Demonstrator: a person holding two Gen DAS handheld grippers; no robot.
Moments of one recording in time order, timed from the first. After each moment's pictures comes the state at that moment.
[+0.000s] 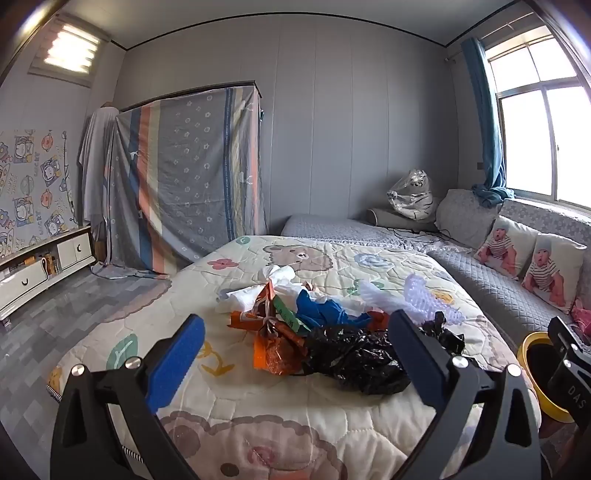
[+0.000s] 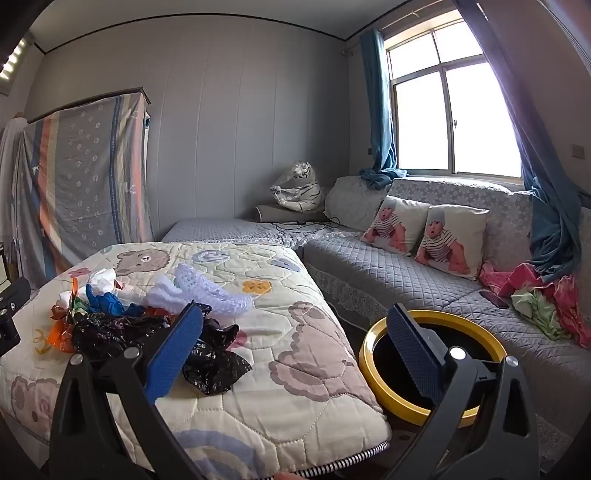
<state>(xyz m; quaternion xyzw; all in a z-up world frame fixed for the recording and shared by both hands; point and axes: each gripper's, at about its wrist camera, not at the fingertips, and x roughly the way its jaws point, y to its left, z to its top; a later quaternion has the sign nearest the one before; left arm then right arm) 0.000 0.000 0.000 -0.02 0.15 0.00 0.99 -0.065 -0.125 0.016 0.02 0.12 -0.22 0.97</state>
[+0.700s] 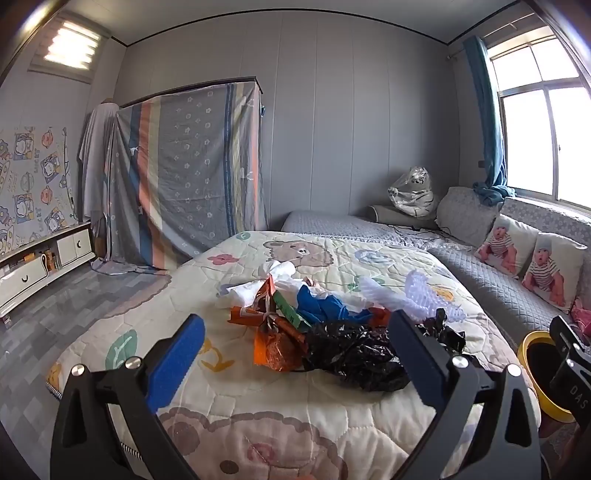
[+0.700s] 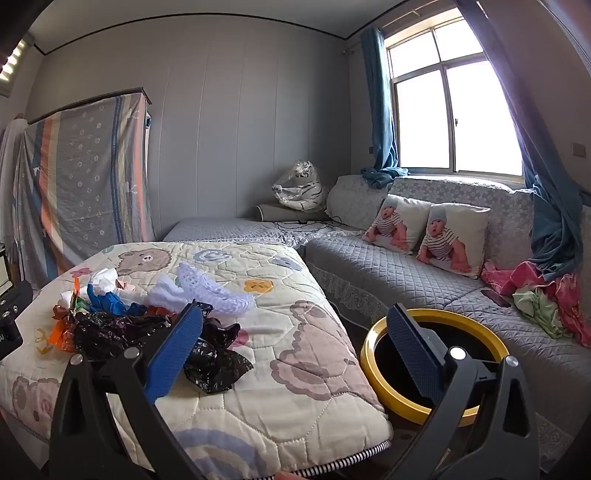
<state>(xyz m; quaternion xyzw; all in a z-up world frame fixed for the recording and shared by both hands) 0.001 0.000 -0.003 -0.02 0.15 0.00 0.99 -0.065 -0.126 0.015 0.03 0.12 -0.21 0.97</state>
